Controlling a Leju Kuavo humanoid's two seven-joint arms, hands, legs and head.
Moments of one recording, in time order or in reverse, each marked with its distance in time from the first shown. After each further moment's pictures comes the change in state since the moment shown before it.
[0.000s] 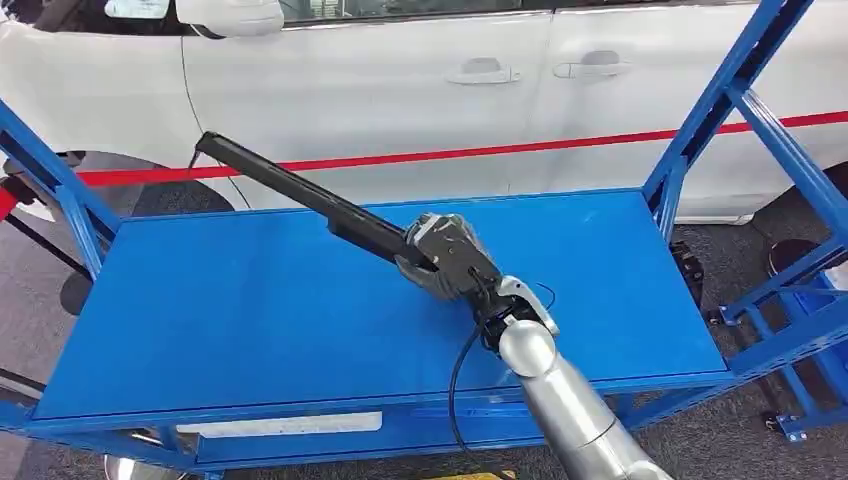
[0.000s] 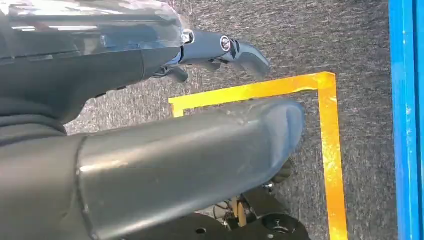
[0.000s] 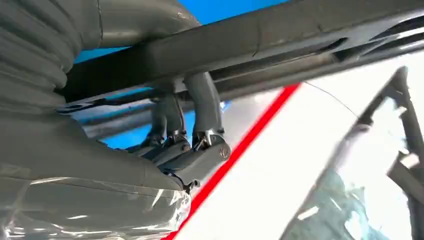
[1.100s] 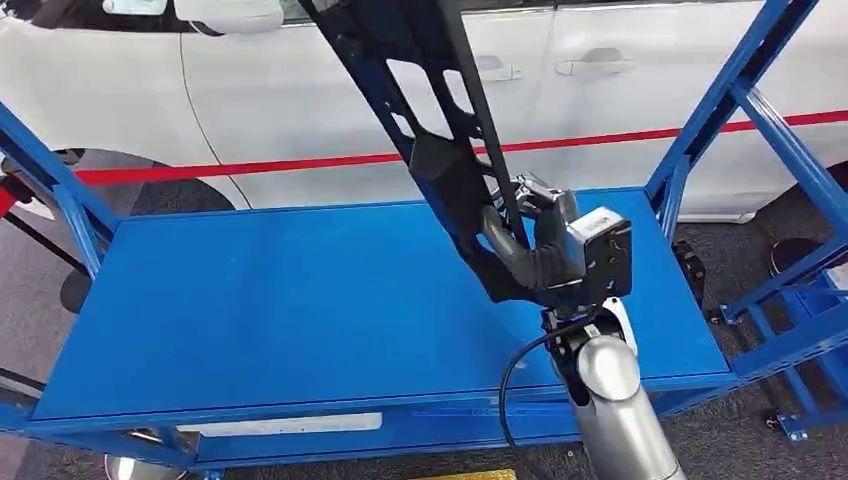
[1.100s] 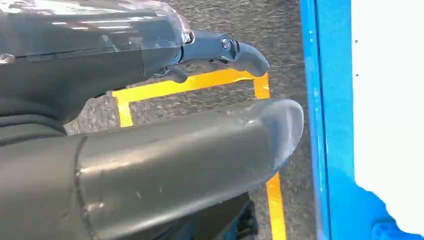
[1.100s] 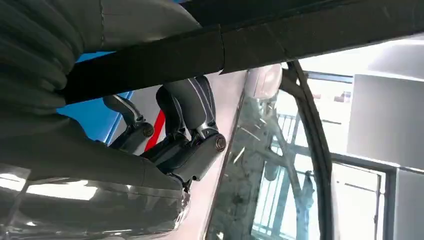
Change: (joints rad) left arm 0.007 -0.001 0.011 0.000 0.009 -0.087 -0.262; right arm 0.149 -0.059 -0.170 -0.342 -0.214 -0.118 -0.155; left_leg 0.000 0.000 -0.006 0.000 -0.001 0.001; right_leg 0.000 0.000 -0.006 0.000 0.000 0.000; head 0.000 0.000
